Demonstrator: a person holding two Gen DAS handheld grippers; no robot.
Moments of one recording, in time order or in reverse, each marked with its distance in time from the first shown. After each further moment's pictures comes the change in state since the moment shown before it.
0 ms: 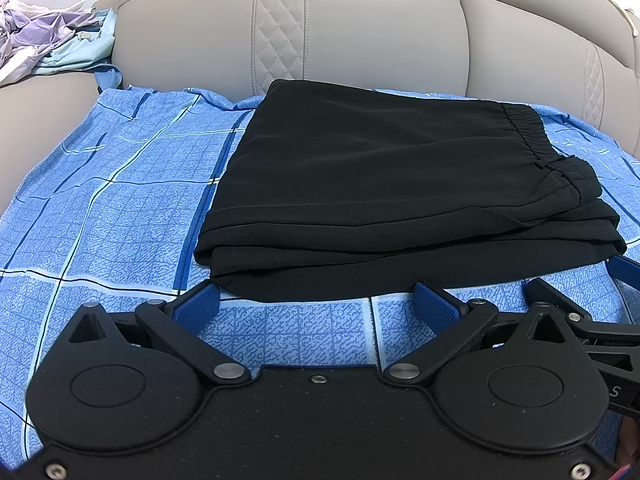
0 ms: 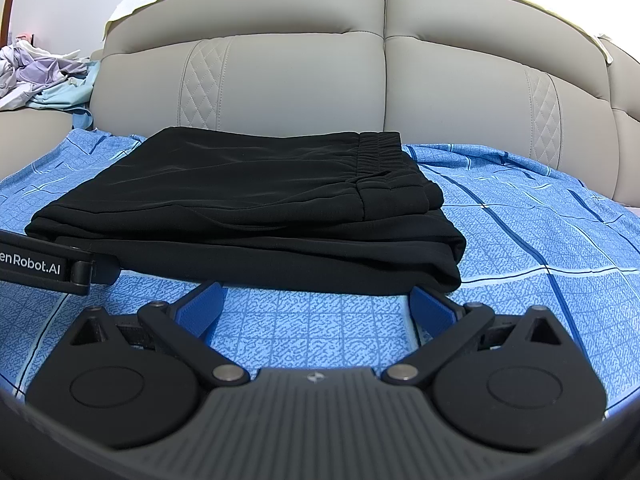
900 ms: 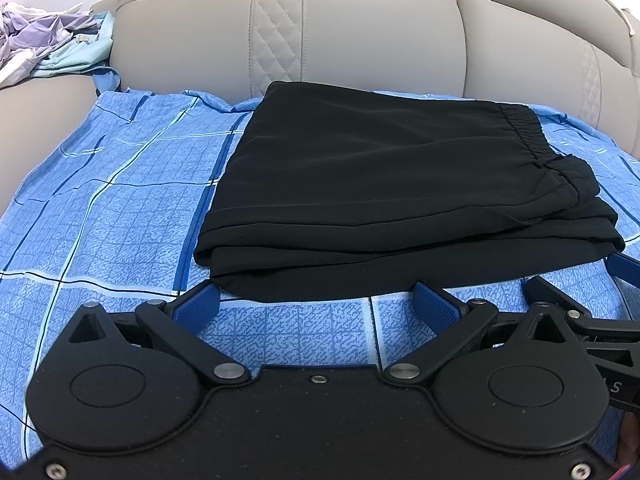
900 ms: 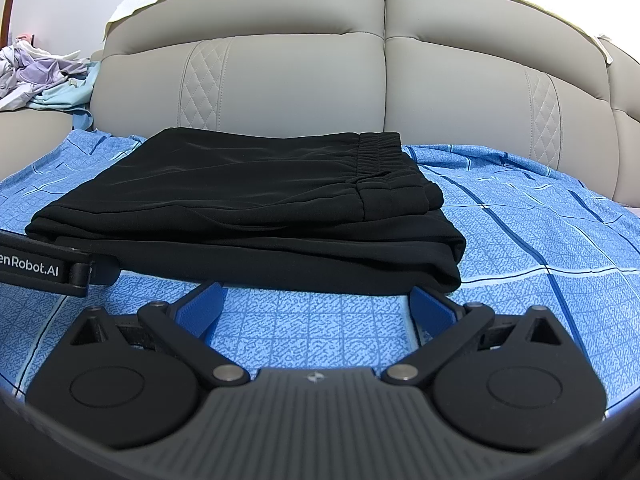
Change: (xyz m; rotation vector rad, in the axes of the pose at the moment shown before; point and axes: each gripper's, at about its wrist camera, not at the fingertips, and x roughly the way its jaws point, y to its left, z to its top) left arm -0.001 0.000 0.000 0.008 -0.006 -0.007; right arm 0.000 0.000 0.000 0.001 -0.001 0.000
